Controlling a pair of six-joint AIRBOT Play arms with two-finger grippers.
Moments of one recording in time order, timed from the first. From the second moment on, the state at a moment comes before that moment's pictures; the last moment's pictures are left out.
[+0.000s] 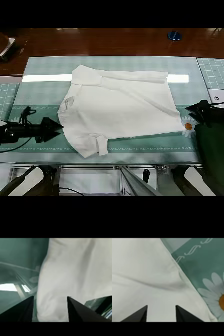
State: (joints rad) left arm 0.53 -1.07 0.40 0.79 -1.25 -1.23; right arm -0.67 -0.99 0.63 -0.82 1.13 1.30
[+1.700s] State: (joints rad) left arm 0.12 -1.08 0.31 0.70 -0.95 -1.28; right arm -0.66 -1.25 0.59 -1.00 1.20 1.40
